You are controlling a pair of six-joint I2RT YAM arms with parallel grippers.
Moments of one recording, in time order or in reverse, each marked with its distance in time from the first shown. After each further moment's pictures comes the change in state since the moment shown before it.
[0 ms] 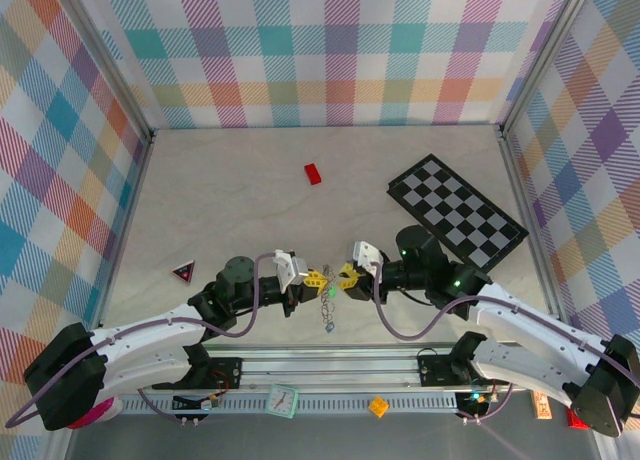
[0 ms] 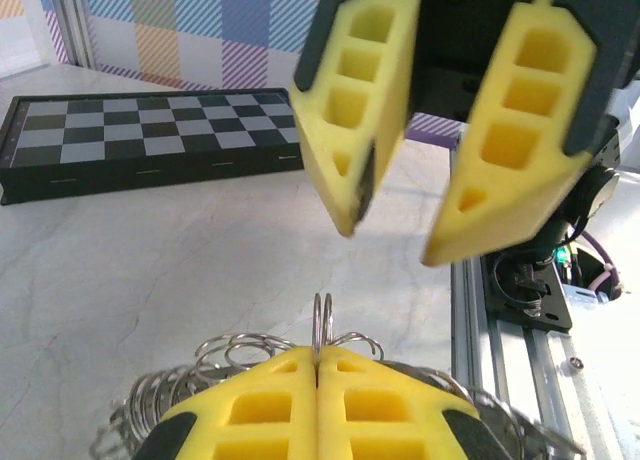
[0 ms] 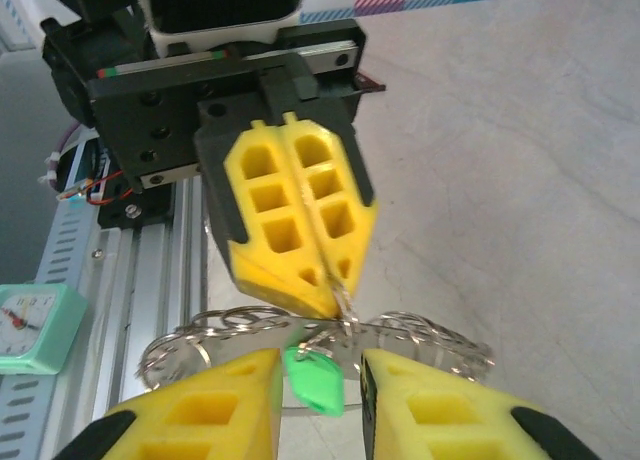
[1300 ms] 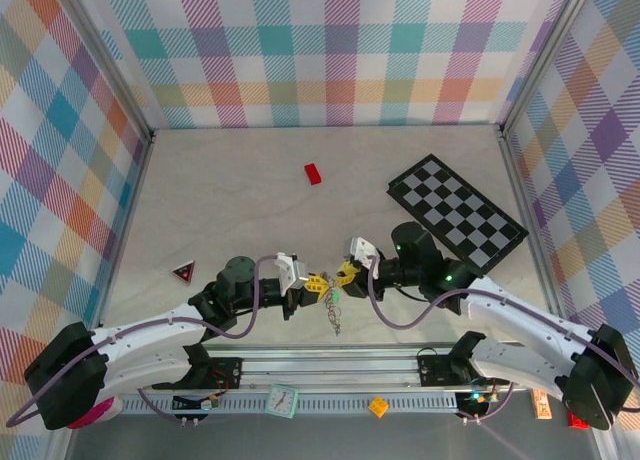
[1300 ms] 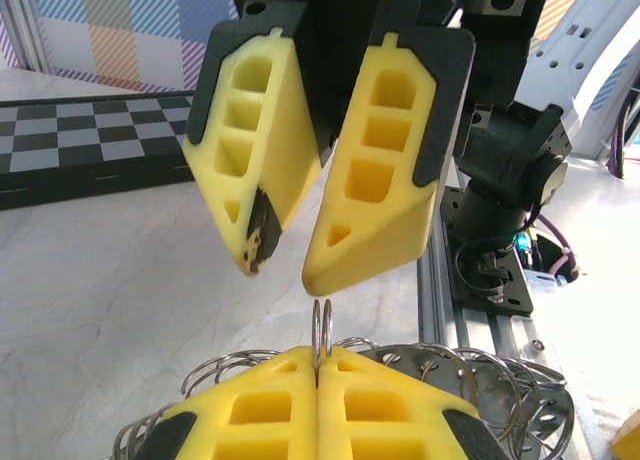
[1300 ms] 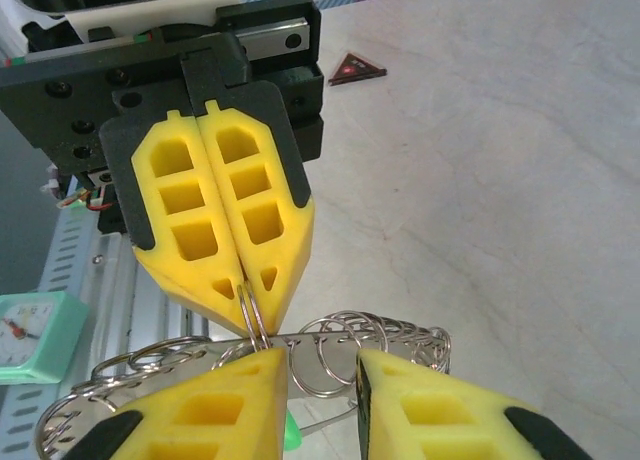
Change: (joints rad) left arm 0.000 0.006 0.000 0.003 0.072 0.014; right arm -0.027 0.064 -0.010 0.041 -0.041 0.024
